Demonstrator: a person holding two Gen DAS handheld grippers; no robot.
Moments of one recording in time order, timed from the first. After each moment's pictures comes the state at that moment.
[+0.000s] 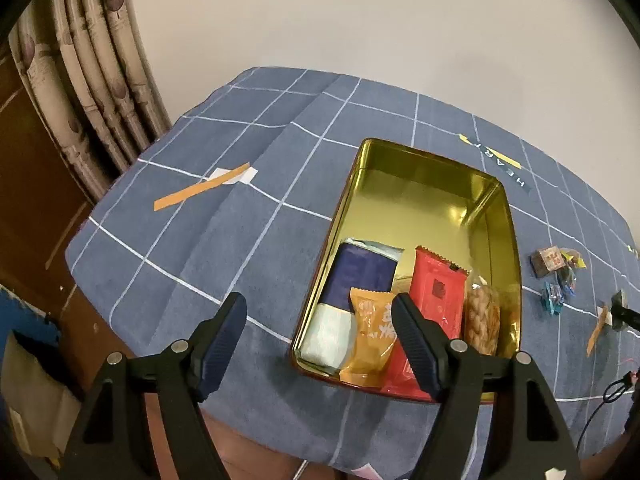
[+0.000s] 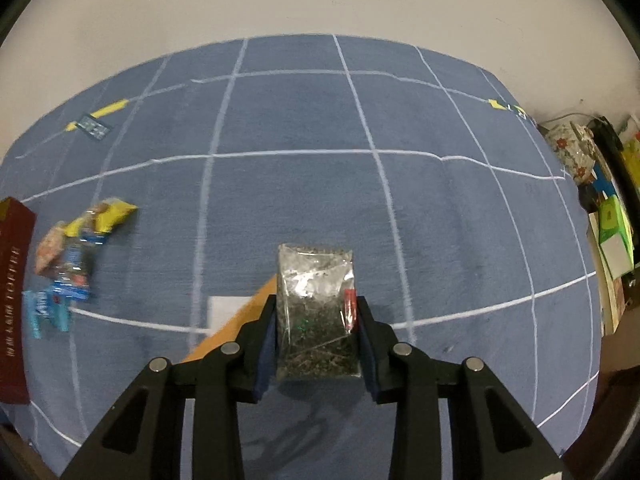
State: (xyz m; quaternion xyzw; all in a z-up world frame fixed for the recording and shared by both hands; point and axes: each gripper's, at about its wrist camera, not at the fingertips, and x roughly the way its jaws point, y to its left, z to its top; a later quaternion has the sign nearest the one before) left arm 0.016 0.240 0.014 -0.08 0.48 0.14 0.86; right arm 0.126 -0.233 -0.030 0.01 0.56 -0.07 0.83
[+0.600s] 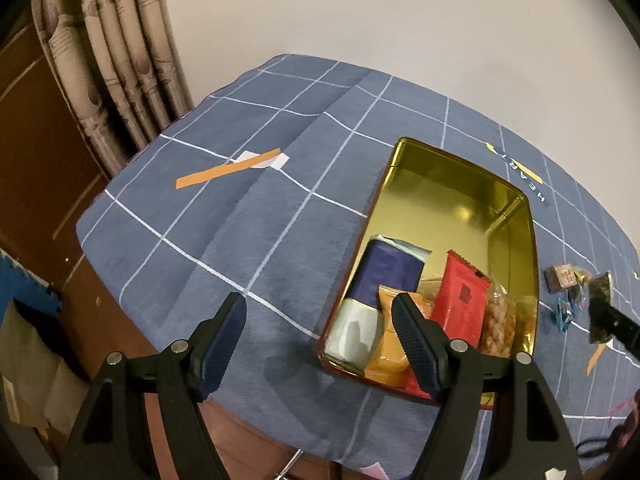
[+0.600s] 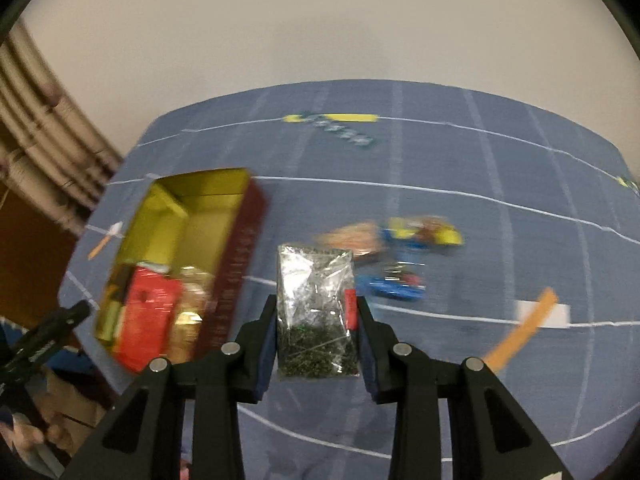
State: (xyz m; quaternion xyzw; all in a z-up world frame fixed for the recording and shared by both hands) left arm 0.010 0.260 0.011 -0.12 0.49 0.18 0.85; right arm 0.094 -0.032 0.025 0.04 0.53 0.16 0.84
